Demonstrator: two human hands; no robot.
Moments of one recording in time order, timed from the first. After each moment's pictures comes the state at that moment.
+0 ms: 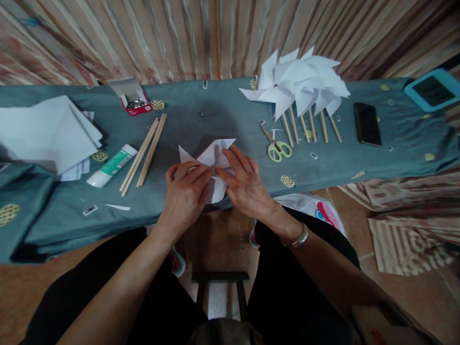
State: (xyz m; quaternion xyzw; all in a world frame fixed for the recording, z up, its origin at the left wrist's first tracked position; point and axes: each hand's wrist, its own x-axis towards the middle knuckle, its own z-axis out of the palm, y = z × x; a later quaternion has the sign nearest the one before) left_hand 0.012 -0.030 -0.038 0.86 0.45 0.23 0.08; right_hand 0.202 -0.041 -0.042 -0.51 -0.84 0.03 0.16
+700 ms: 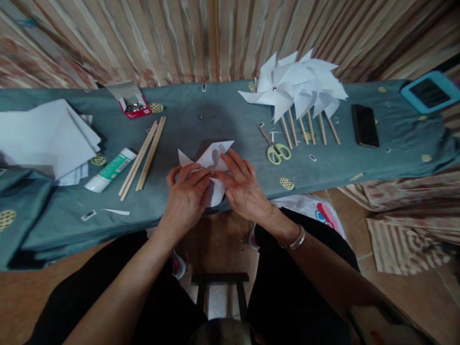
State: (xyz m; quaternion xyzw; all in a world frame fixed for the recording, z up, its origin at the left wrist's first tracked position) left_hand 0.014 -0.026 -0.046 0.86 0.44 0.25 0.09; right_hand 0.195 -0.039 -0.040 -0.52 -0.84 0.04 0.14
